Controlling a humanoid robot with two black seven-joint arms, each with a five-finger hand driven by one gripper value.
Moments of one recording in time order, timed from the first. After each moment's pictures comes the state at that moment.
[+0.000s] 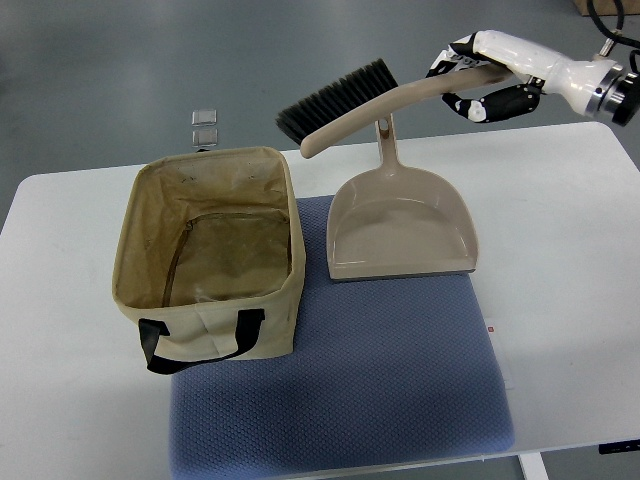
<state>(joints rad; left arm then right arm) 0.01 0.00 -0.15 -0.14 -0.06 -0.02 0.11 0.94 -0.64 0.67 1.15 -1.41 0.18 0.39</state>
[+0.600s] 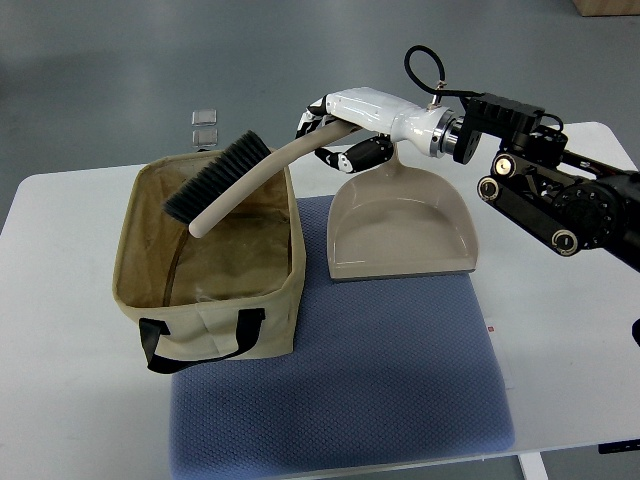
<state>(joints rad) 0.01 0.00 -0.15 -0.14 -0.06 -0.02 0.11 0.98 -0.25 0.63 0.97 -1.71 0.12 0.37</state>
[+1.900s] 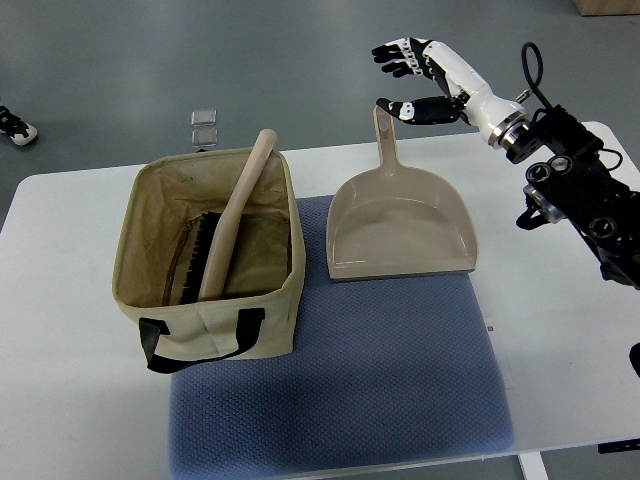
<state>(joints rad) 0.01 0.00 -0.15 -0.14 -0.06 -0.02 0.11 0.79 -0.24 0.92 0.81 -1.09 0.05 0.41</state>
